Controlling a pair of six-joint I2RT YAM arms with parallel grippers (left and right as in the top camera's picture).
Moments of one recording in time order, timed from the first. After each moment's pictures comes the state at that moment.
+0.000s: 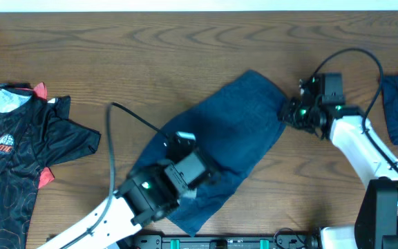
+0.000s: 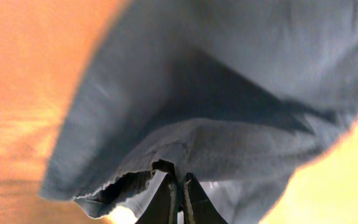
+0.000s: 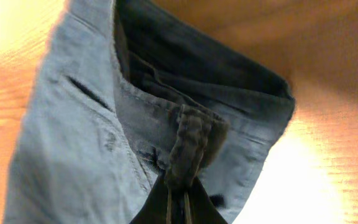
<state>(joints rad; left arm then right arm) -0.94 1.11 1.01 -1.09 -0.34 -0.74 0.05 1.59 0.99 -0.50 -0.34 0.47</state>
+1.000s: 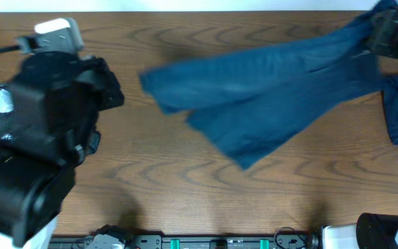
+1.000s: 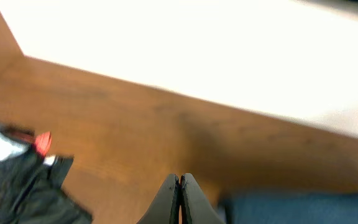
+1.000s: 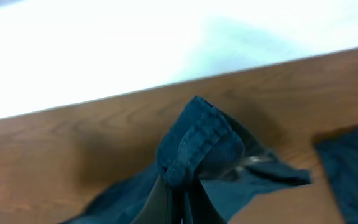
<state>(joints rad) -0.36 1.21 1.91 -1.17 -0.36 -0.42 -0.06 1.60 2.40 -1.39 -0.11 0.23</state>
